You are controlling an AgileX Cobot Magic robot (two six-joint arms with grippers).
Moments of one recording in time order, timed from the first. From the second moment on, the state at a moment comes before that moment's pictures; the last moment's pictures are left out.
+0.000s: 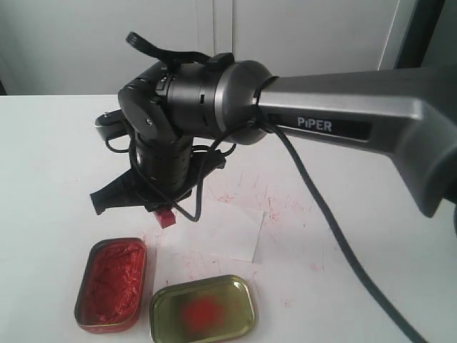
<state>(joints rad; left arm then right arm) 0.01 0.00 0.02 -0.05 0.45 0.08 0.90 2.06 -1.69 -0.15 0.91 0.44</state>
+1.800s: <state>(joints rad) 0.01 0.00 0.02 -0.05 0.45 0.08 0.74 2.07 -1.44 -0.08 0.64 0.21</state>
